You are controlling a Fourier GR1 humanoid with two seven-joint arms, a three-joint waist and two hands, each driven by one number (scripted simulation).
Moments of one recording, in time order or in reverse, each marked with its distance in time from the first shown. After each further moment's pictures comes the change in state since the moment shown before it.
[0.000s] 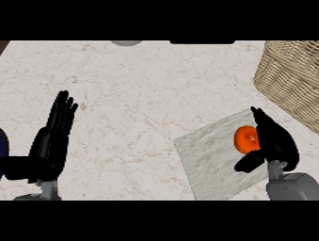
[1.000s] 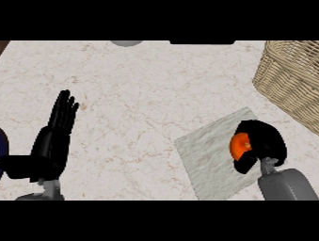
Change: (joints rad) left arm -0.004 -0.048 0.034 -0.002 -0.047 -0.039 0.011; right arm -0.030 0.027 -0.007 0.164 0.125 0.010 -0.197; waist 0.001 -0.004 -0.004
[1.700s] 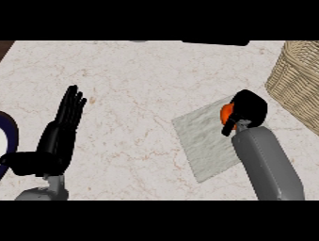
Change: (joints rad) left arm -0.040 -0.009 -0.012 0.016 -0.001 -0.044 -0.015; right arm -0.352 0.134 -0.141 0.385 0.186 -0.190 0.272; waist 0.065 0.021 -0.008
